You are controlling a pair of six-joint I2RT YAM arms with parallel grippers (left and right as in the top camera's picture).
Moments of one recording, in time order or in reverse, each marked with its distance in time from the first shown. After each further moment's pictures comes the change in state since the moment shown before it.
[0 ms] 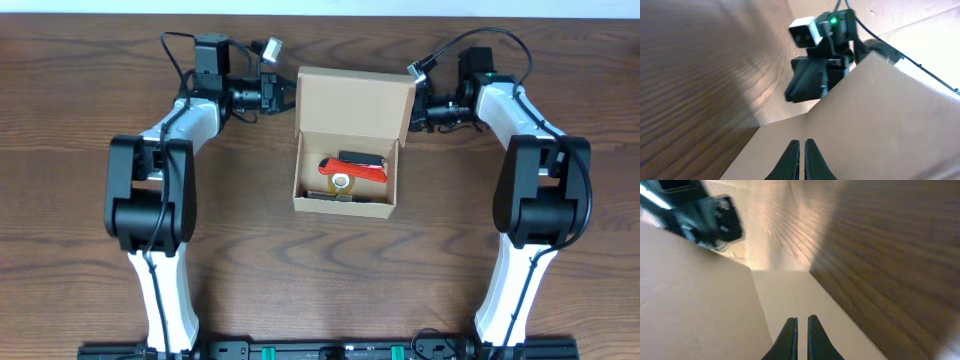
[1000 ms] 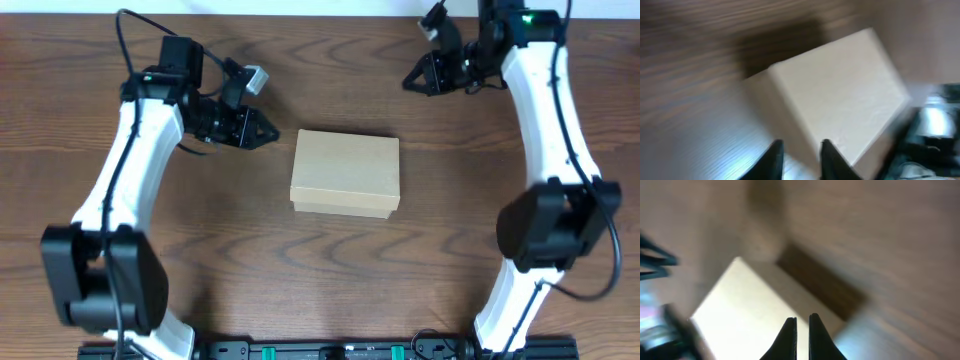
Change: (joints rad) left arm 0.024 -0.427 0.016 -1.102 -0.653 0.734; right arm 0.051 -0.174 0.426 -0.449 0.526 -0.213
